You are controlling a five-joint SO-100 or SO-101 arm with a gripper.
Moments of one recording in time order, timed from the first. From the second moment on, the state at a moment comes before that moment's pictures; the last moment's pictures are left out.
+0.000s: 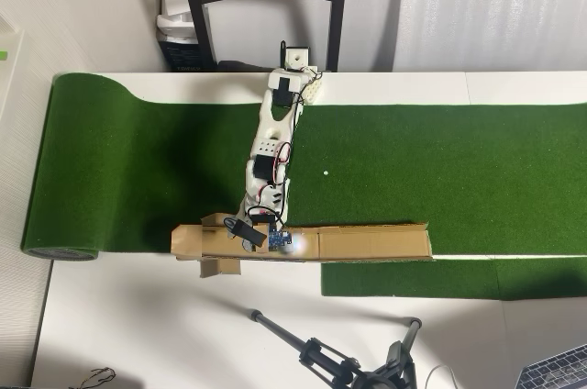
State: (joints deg) arm 8.3 55.8 43.4 71.2 78.0
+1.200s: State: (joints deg) arm 7.2 85.4 61.5 95.1 78.0
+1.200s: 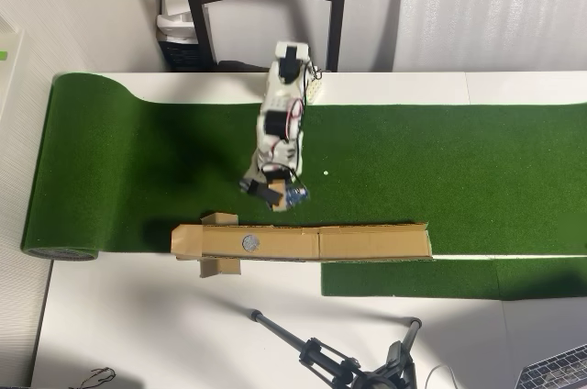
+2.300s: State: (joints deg) arm 1.5 177.2 159.4 75.7 89.7
